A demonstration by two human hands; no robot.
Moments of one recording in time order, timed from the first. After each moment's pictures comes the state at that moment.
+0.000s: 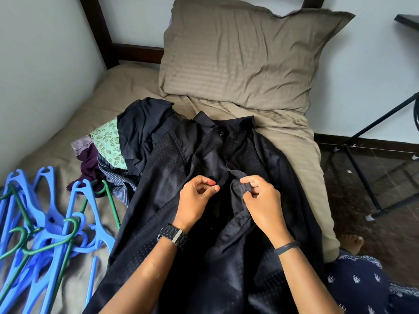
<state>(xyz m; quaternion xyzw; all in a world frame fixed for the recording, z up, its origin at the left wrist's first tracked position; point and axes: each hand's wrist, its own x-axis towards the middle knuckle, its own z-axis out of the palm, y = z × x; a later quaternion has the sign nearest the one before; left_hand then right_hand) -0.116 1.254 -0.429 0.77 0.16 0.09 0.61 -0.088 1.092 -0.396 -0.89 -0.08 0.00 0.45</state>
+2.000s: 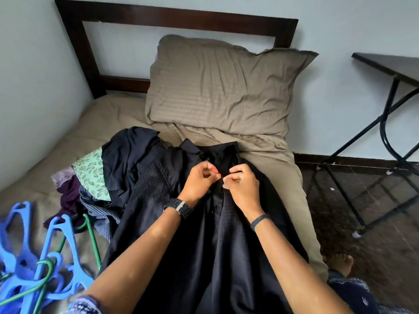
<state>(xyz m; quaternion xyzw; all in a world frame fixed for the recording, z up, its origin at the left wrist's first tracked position) -0.007 1.253 -0.395 0.73 0.02 0.08 0.67 -0.013 1.121 -0.369 -0.82 -0.03 -0.05 0.56</state>
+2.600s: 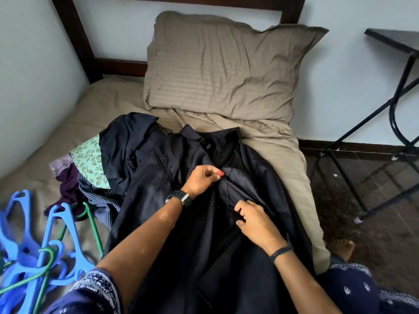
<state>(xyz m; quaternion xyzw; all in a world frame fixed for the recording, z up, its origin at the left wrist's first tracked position) 0.008 1.259 -0.446 0.82 0.03 -0.03 0.58 -0.061 1.067 -0.435 -0.95 -0.16 0.11 0.23</state>
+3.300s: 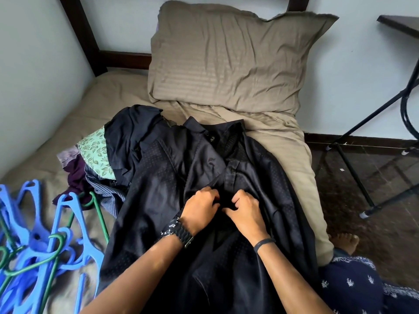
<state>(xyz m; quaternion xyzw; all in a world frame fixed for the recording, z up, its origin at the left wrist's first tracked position) -0.087 1.237 -0.442 0.97 0.01 -0.03 0.26 -0.067 1.097 -0.454 -0.94 -0.07 0.06 0.34</state>
